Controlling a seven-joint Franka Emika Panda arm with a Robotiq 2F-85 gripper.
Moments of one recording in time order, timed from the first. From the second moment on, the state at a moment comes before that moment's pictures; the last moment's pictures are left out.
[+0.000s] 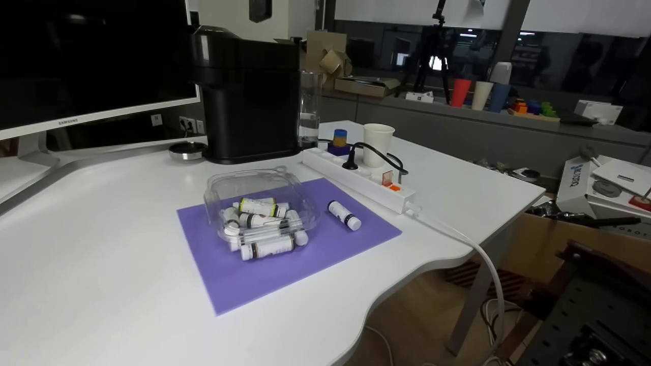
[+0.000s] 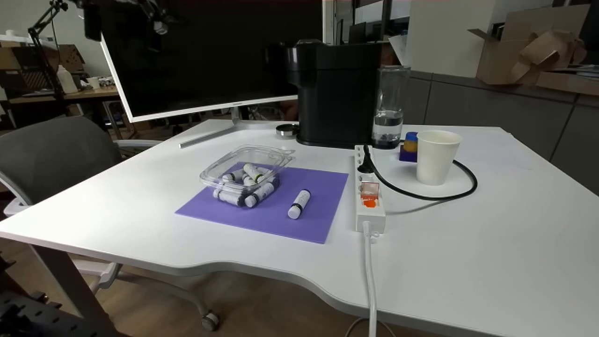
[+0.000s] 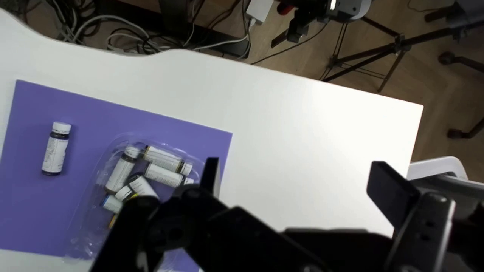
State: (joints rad) arm 0.15 -0.21 0.05 -2.35 0.22 1.93 -0.15
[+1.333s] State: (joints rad) arm -0.01 0.07 -0.01 -2.17 -0.08 2.19 -0.28
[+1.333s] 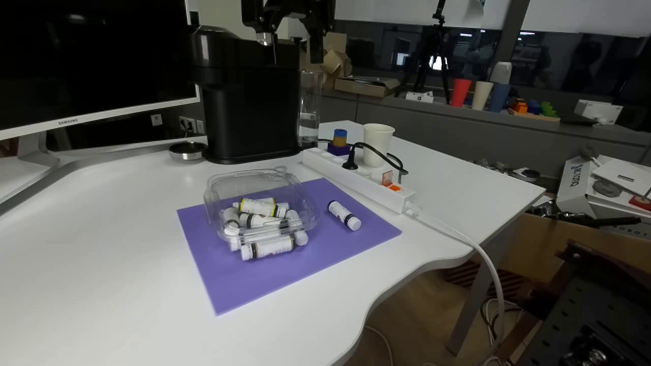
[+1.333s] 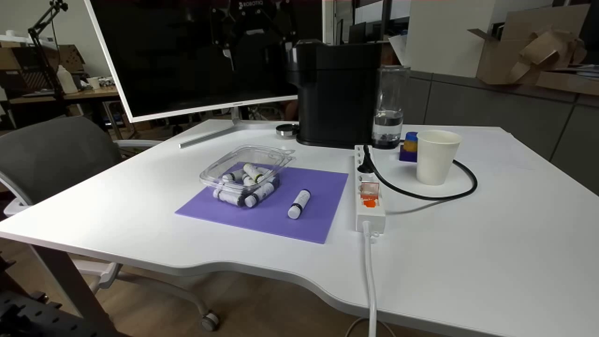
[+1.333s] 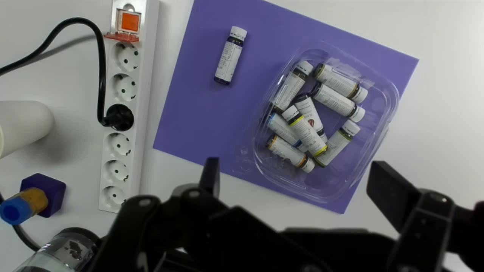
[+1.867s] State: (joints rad) arm -0.08 0.27 -0.03 -2.01 -0.01 2.20 -0.35
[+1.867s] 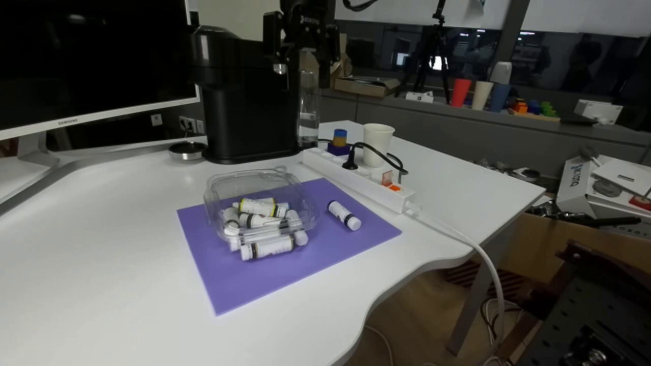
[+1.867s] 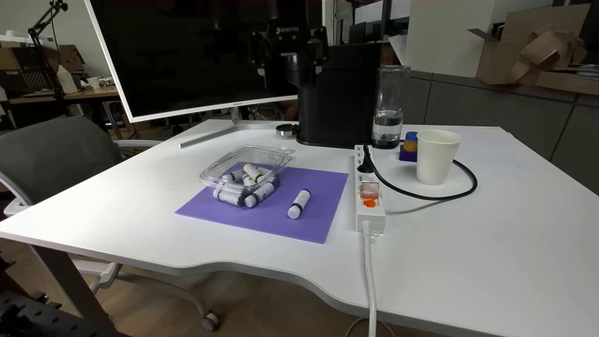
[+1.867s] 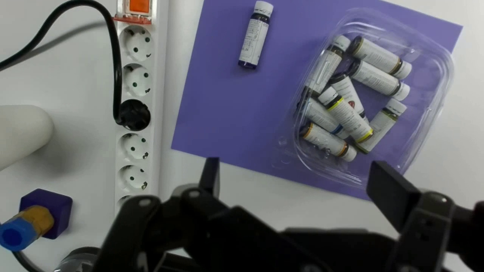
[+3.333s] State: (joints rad) arm -0.13 0.74 0.04 -1.55 0.05 1.89 -0.50
